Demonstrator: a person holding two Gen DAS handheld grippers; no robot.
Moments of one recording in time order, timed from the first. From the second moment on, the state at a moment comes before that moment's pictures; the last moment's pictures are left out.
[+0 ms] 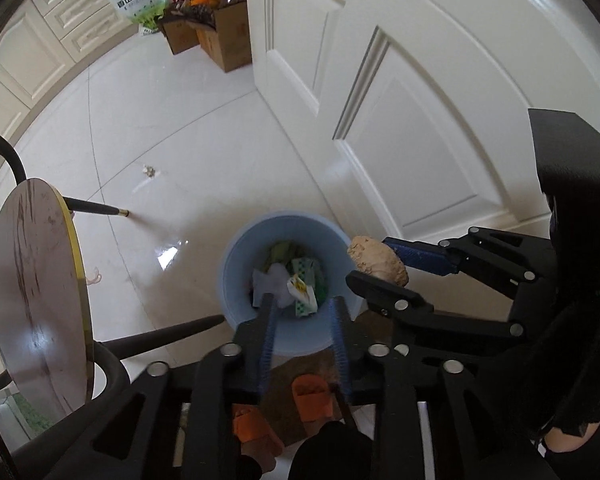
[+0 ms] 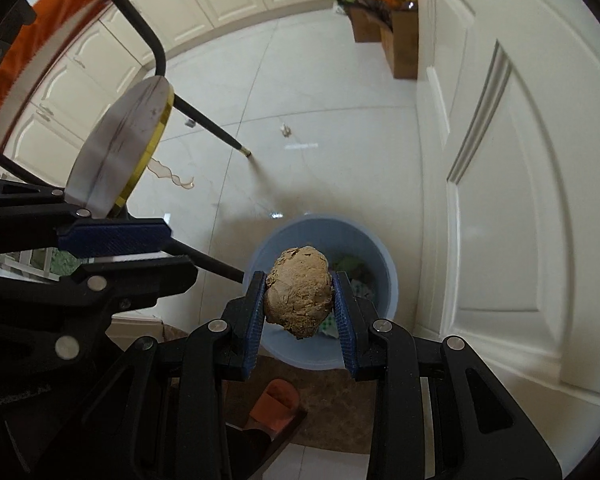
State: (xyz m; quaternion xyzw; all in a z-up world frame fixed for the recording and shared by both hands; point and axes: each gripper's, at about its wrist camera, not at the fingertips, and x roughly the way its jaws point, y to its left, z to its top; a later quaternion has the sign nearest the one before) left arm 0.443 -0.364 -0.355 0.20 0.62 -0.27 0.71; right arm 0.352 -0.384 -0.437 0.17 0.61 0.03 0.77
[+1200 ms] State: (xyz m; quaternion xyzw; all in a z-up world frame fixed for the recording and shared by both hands) left arm 0.392 -0.097 -0.115 0.09 0.42 -0.20 0.88; right arm 0.435 -0.210 -0.176 0.03 0.43 0.14 0.89
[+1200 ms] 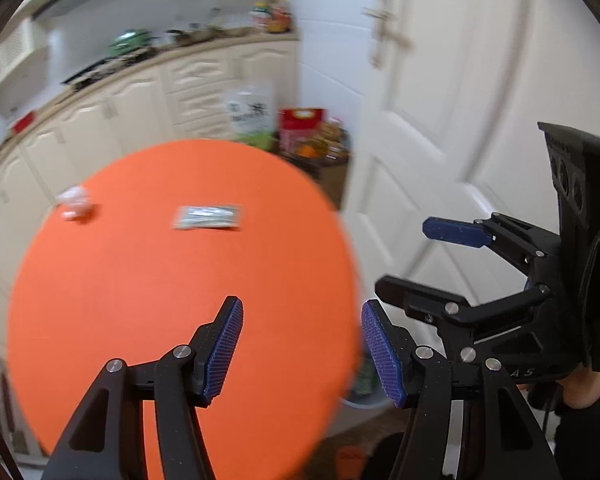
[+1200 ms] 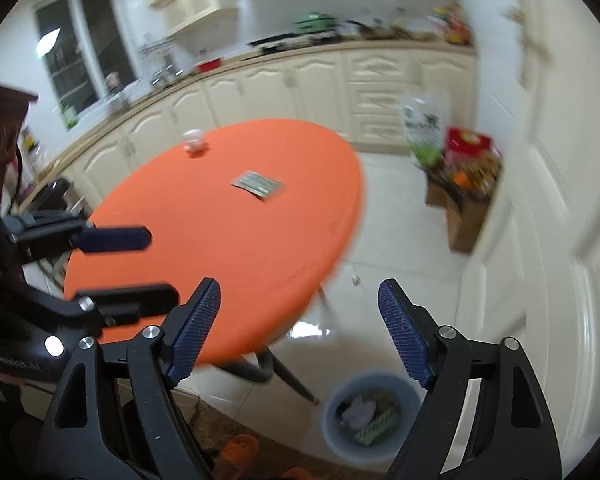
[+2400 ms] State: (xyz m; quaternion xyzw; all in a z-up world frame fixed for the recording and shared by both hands) left arm 0.596 0.053 -0.129 0.00 0.43 0.02 0.90; right arm 0.623 -0.108 -0.265 -0.10 0.48 0.20 0.85
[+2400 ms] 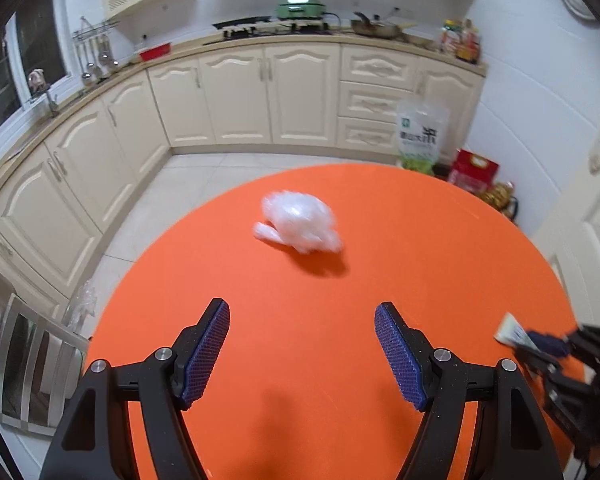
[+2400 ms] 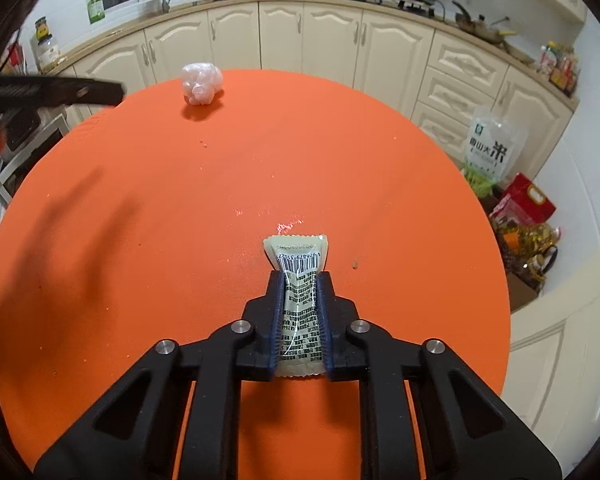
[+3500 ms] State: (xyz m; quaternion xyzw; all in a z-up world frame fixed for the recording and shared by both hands) left arm 0.681 0.043 -0.165 -0.03 0.43 0.00 0.90; right arm 0.657 -0.085 -0.244 -0.03 0.46 0.24 0.85
